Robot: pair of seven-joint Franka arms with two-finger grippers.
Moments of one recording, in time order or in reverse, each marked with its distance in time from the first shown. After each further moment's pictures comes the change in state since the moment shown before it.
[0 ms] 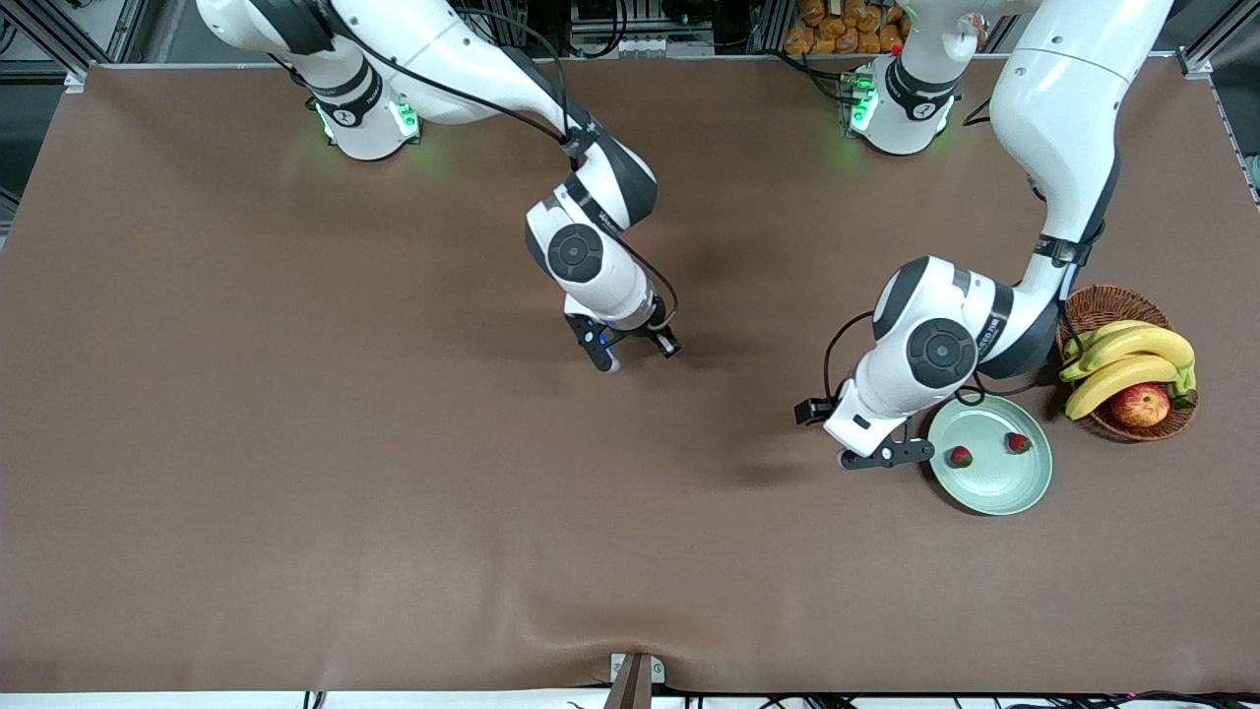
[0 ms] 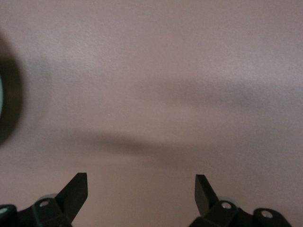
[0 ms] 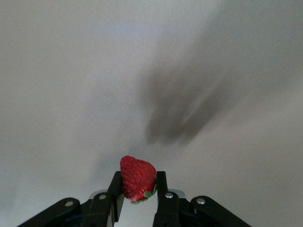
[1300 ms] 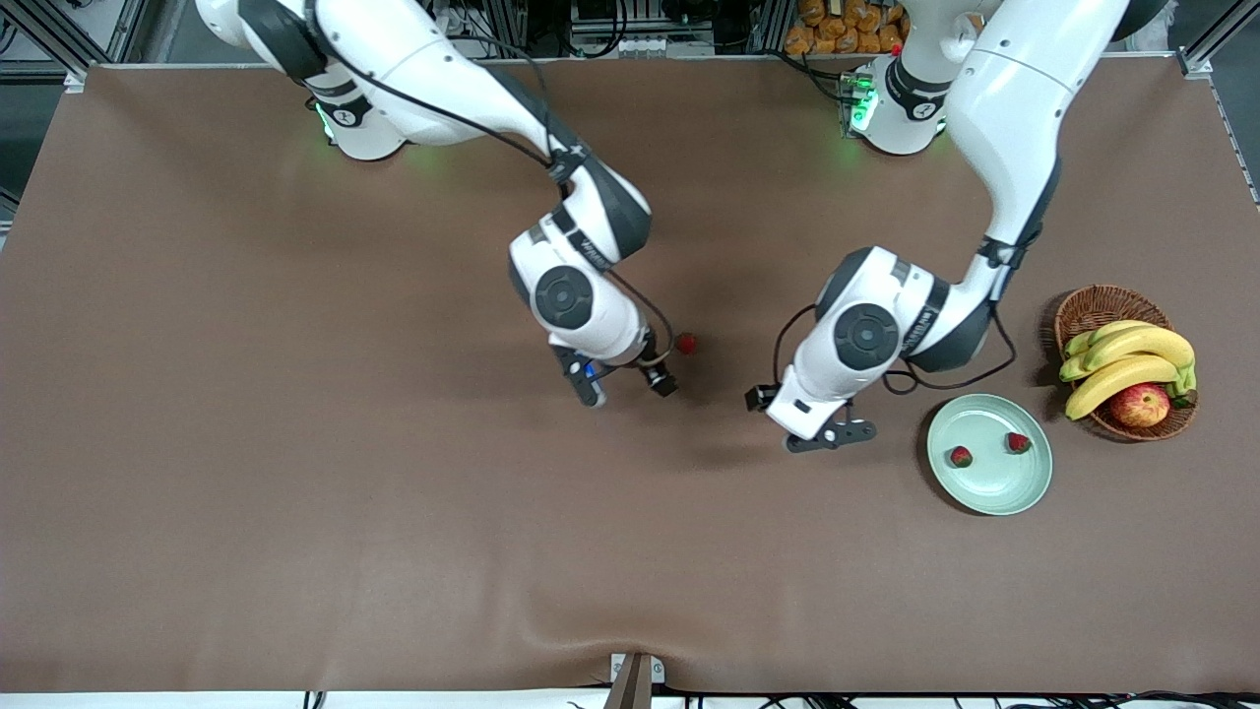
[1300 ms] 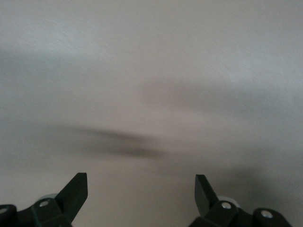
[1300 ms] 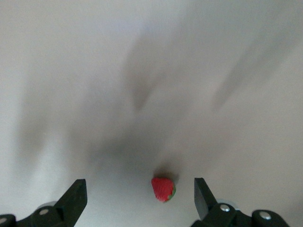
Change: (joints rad) left arm -0.122 0.039 -0.005 0.013 0.000 0.013 -0.154; right arm -0.100 0.028 -0.047 0.243 -0.036 -0.344 -0.032
